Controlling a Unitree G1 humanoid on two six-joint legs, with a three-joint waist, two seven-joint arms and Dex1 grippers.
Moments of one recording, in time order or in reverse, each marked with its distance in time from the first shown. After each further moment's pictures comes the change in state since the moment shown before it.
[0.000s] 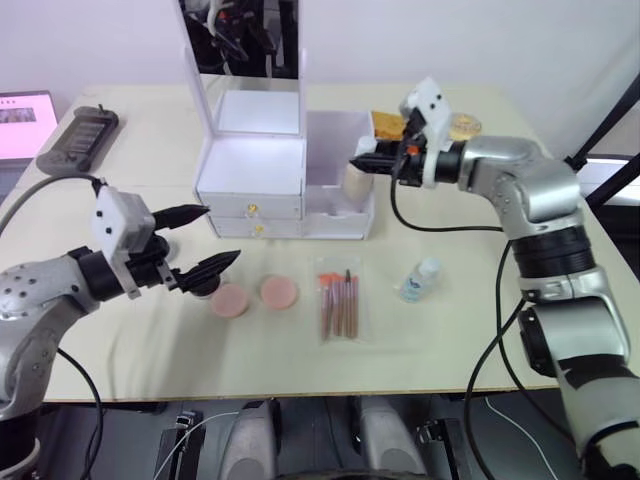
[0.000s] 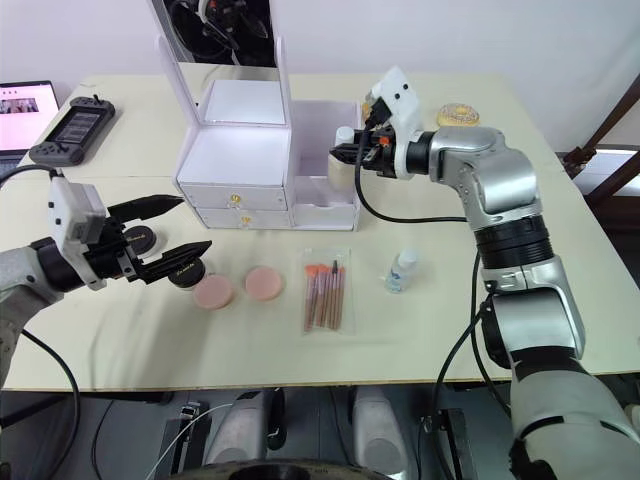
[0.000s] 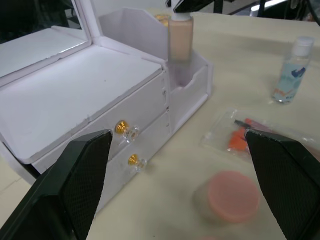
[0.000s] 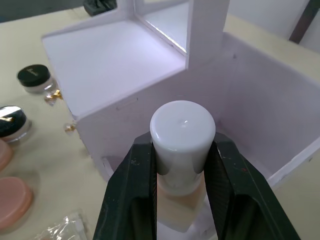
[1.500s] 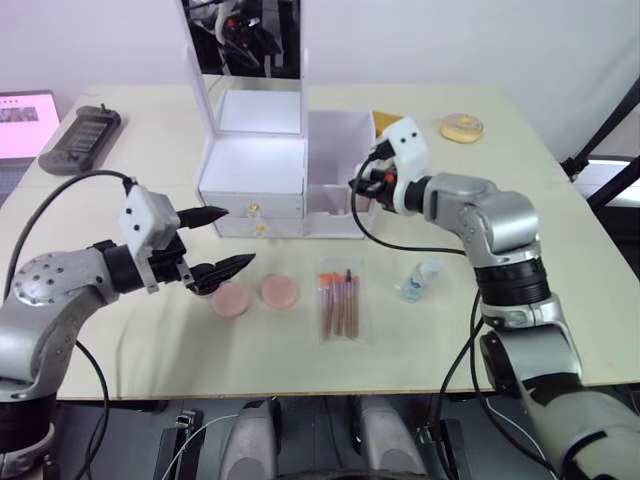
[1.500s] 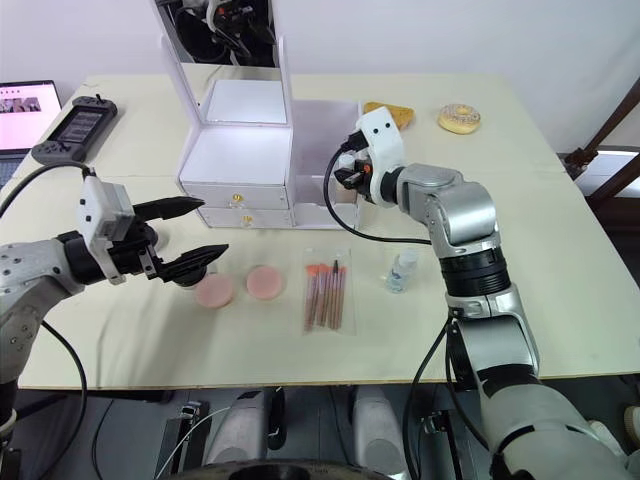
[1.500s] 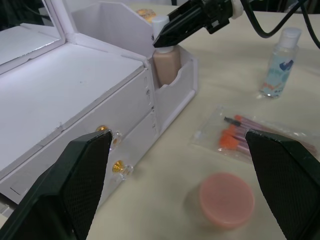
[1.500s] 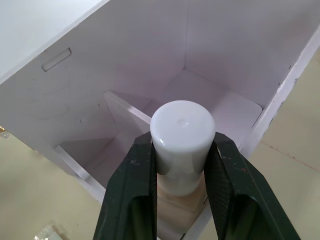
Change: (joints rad) left arm -0.097 0.001 -0.116 0.082 0.049 -0.041 -0.044; right arm 0.128 0.160 -0.065 -0.212 -0.069 0.315 -0.384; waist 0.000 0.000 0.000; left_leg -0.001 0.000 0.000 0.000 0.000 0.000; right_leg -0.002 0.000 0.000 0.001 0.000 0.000
